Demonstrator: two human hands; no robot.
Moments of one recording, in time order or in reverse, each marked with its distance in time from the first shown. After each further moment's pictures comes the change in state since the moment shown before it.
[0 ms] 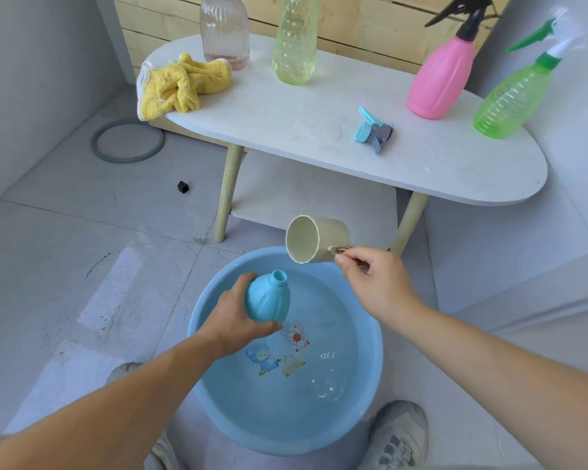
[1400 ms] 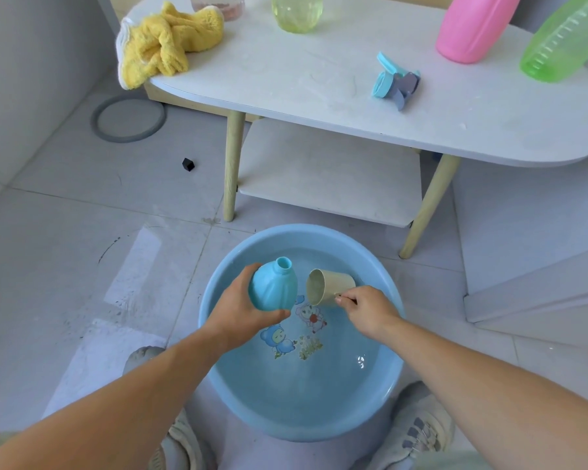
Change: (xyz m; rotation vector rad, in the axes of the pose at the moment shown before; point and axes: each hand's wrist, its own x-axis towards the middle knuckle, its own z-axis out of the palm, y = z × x) left_hand -0.001 -0.009 0.002 -0.009 0.024 -0.050; right_hand -0.012 0.108 0.090 -0.203 -0.428 0.372
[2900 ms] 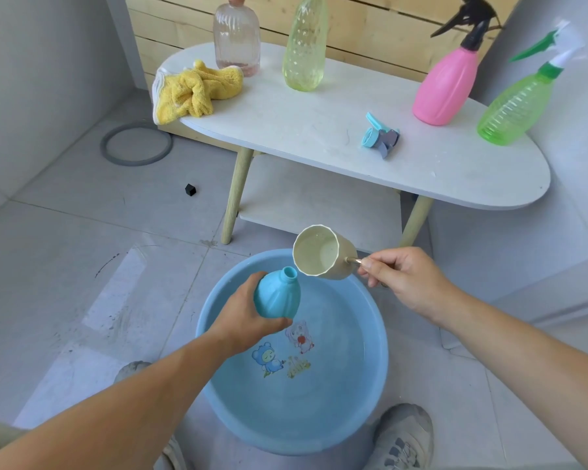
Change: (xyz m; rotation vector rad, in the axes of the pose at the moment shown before) left_hand -0.005 0.017 -0.003 -0.031 0.023 0.099; right_hand -0.083 -0.070 -0.134 0.376 0.177 -0.339
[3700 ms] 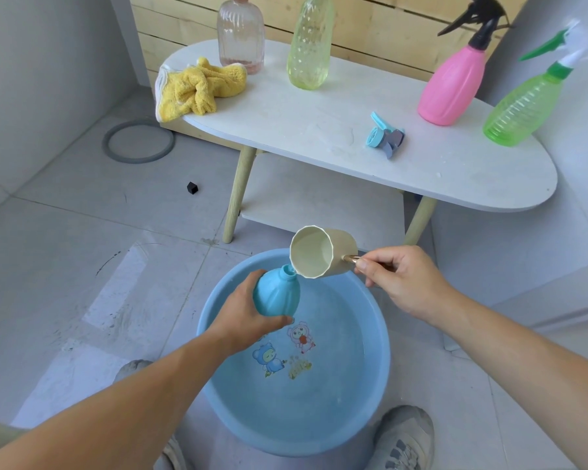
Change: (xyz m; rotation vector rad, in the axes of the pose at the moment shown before) left_hand 0.001 0.002 -0.003 -0.033 0.015 0.004; right_hand -0.002 -0.015 0.007 -0.078 0.002 -0.046
